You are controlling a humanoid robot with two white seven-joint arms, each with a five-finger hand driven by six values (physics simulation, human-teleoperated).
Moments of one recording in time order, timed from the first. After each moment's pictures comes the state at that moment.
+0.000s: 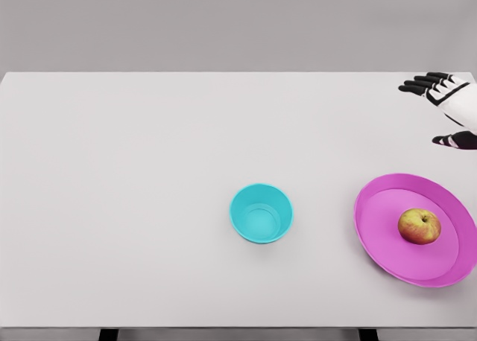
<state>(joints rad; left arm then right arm) 0.00 0.00 0.02 -0.08 -0.10 0.00 -0.02 -0.32 -1.04 0.40 -1.41 0.38 -0.61 -0.05</state>
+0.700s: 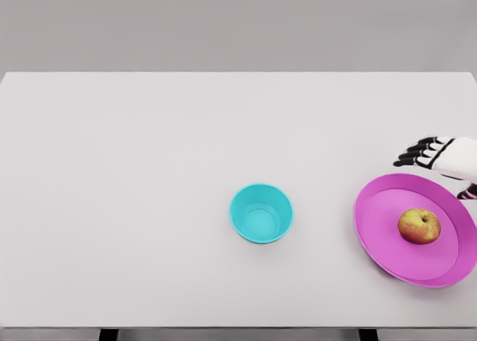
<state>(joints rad) 0.00 0.00 0.02 -0.08 -0.10 0.00 -0.02 -0.21 -1.19 0.34 -1.61 0.37 -0.61 0.41</state>
